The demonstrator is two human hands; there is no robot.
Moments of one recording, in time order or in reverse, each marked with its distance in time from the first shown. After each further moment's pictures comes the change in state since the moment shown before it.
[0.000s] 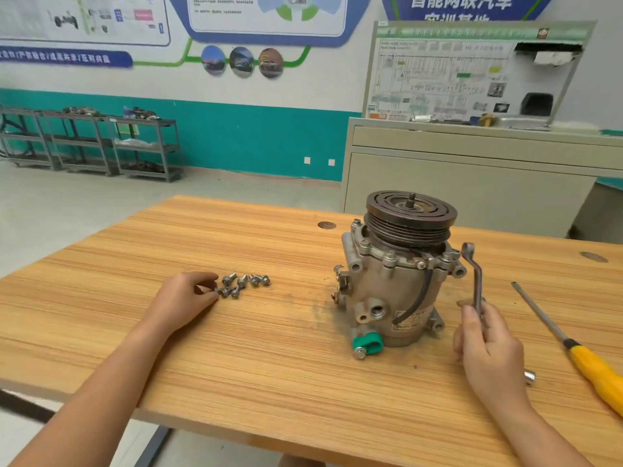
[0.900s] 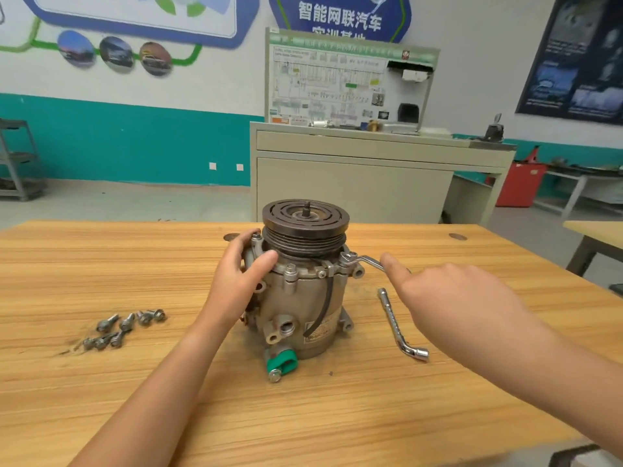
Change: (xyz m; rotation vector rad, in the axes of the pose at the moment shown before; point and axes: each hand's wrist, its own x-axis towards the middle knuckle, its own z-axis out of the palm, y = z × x) left_hand -0.002 0.190 0.077 -0.907 -0.189 0.333; right_hand 0.045 -0.124 -0.079 -1.427 -0.604 -0.295
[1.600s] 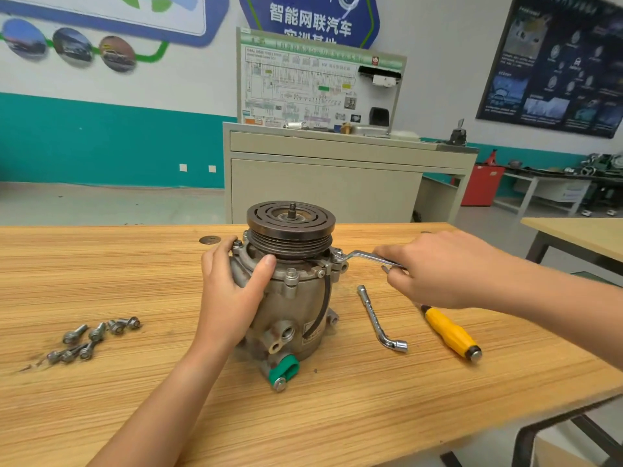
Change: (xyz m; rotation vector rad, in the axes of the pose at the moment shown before) left_hand -0.018 0.003 0.016 0.103 0.156 0.033; right_hand 0.017 0.028 -0.010 0.072 -0.084 -0.016
